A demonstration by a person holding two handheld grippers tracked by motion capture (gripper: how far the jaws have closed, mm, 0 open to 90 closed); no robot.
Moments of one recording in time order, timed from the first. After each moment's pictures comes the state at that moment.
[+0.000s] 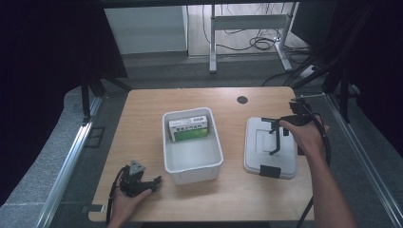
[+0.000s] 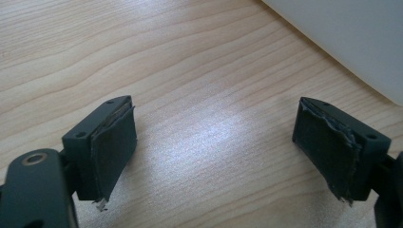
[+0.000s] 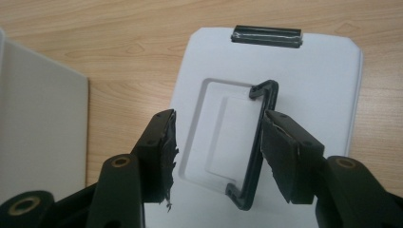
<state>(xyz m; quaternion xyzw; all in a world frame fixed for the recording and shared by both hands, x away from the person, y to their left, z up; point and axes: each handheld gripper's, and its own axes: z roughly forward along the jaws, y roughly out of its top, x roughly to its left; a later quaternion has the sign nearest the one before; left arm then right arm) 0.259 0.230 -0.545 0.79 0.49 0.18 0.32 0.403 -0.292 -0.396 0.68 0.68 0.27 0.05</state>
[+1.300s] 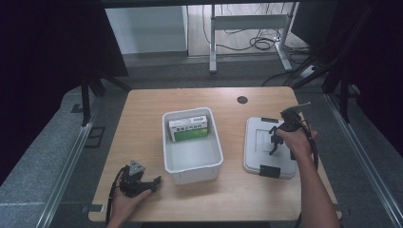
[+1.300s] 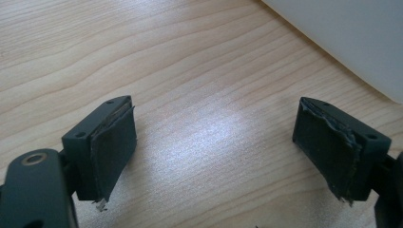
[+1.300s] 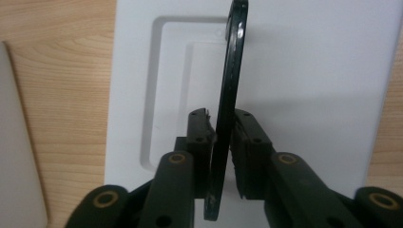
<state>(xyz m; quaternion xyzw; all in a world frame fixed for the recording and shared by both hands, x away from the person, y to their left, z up) 0.258 0.230 -0.545 0.79 0.49 0.18 0.32 0.424 -0.288 -0.454 0.73 0.66 0.17 -0.02</state>
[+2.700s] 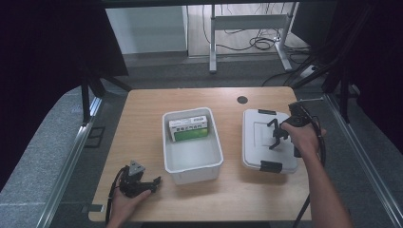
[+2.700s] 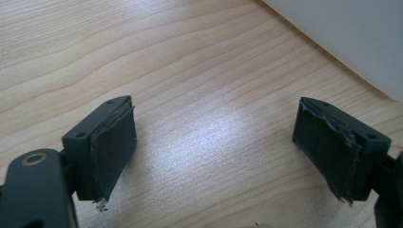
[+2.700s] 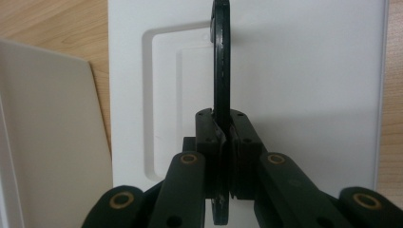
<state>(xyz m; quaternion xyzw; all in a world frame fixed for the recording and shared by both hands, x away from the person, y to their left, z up) 0.258 0.231 -0.545 0.79 0.49 0.18 0.32 0.404 -0.291 -0.406 0.74 0.63 0.23 -0.04</state>
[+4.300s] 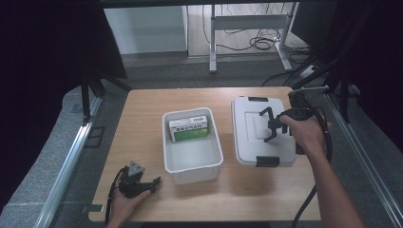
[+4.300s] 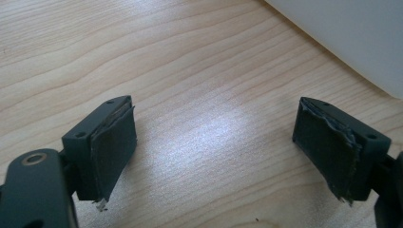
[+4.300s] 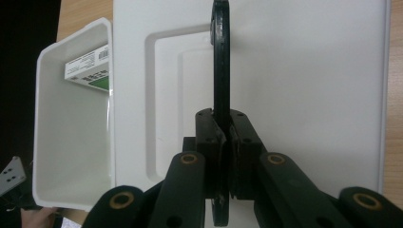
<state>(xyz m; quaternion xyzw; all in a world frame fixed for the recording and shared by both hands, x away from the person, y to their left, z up) 0.256 0.232 -0.545 0.79 0.49 0.18 0.32 0.376 -0.264 -0.337 0.69 0.66 0.30 -0.04</state>
